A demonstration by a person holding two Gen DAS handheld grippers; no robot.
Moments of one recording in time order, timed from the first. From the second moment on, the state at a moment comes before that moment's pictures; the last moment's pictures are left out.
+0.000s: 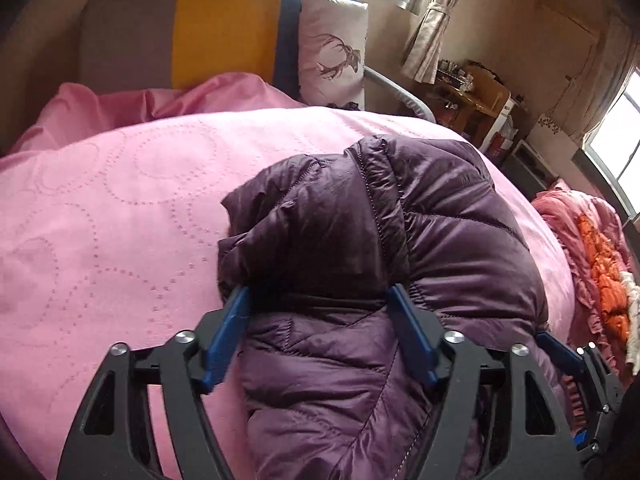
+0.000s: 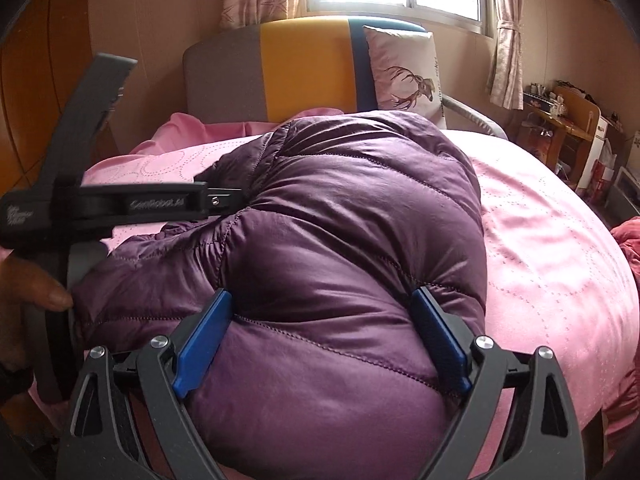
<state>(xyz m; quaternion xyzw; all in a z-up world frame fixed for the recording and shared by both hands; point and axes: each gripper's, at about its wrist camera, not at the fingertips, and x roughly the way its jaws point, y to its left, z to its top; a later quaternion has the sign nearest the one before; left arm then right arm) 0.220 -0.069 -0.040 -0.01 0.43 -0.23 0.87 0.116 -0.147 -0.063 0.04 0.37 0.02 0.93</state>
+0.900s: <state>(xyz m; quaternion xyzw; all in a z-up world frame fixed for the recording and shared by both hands) 0.112 -0.014 0.003 0.00 0.35 -0.14 0.93 0.041 -0.129 -0.018 0.09 0.36 -0.07 0.93</state>
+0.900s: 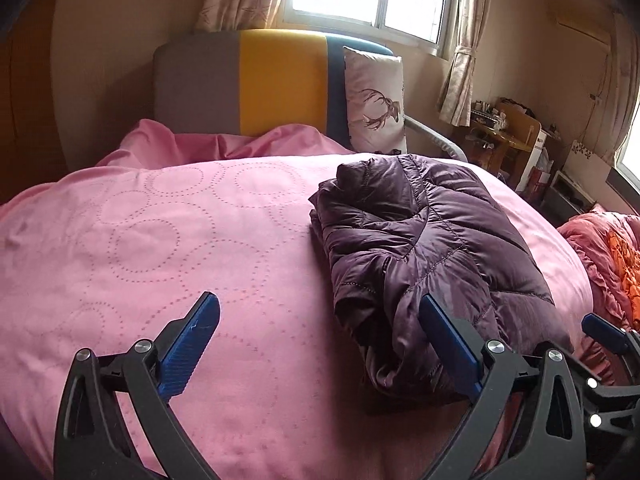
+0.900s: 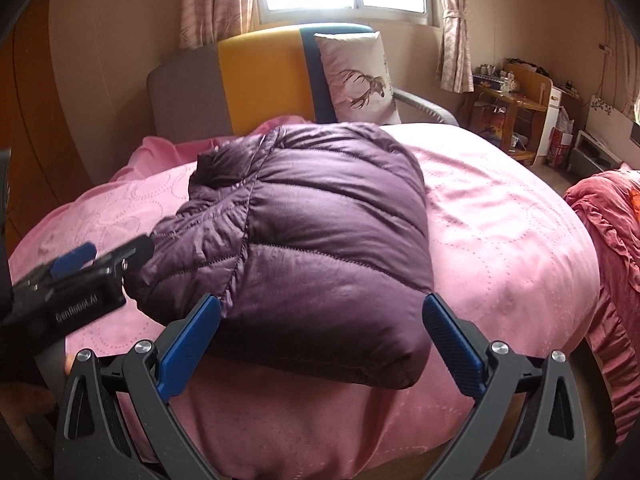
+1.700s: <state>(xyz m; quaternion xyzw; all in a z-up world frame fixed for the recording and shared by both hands) 0.060 0.008 0.007 0.01 0.32 -0.07 0.94 0.017 -0.101 -0.010 0.07 0.34 -0.17 0.92</state>
